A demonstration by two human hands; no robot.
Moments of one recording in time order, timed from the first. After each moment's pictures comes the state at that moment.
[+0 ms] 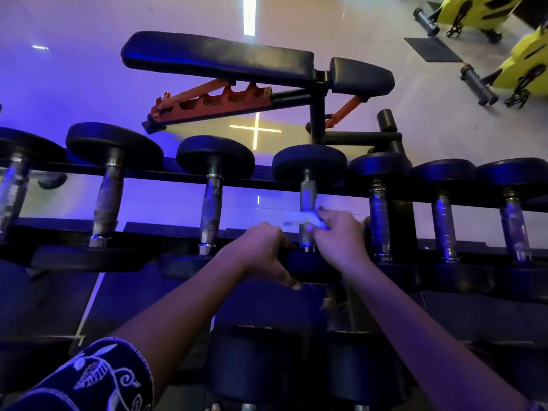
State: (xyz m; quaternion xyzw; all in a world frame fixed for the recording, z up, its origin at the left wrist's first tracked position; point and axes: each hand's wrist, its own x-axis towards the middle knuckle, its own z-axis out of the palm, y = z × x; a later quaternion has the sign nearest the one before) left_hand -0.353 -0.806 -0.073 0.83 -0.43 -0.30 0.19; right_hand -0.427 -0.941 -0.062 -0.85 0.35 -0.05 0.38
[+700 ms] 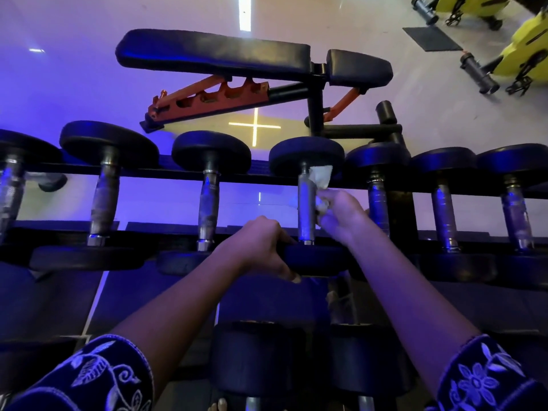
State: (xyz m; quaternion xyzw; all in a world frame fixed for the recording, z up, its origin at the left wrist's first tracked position) left_hand -0.357 -0.805 -0.064 0.83 -0.42 -0.29 0.21; right_hand -0.390 -0.973 -0.070 -0.45 0.43 -0.04 0.78
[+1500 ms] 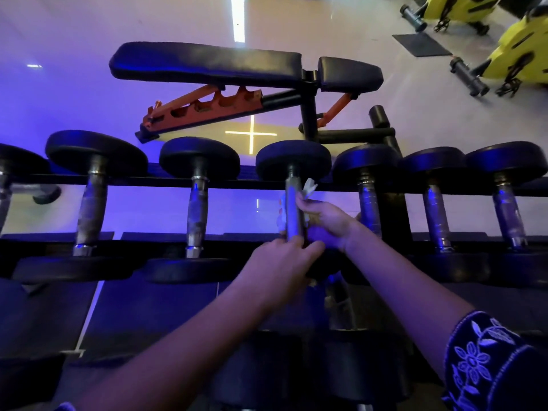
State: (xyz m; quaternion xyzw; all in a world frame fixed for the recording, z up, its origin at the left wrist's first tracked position) left_hand -0.411 -0.824 -0.055 0.84 -0.54 -0.08 0.08; right_hand -0.401 -0.982 -0.089 -0.48 0.27 0.12 0.82
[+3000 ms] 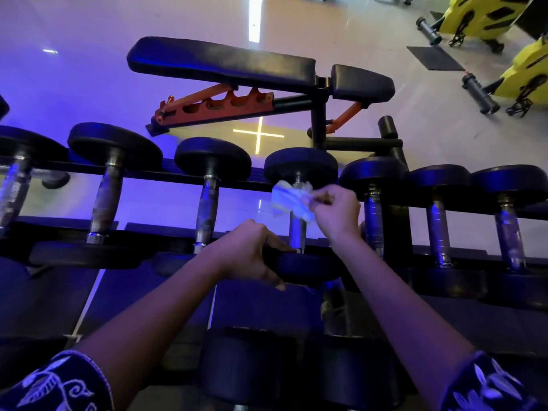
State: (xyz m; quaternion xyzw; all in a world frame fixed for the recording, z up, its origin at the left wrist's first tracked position) left_hand -0.353 -0.787 -0.065 0.79 -0.44 -0.31 0.30; right_hand -0.391 -0.973 -0.074 -0.80 0.34 -0.16 0.48
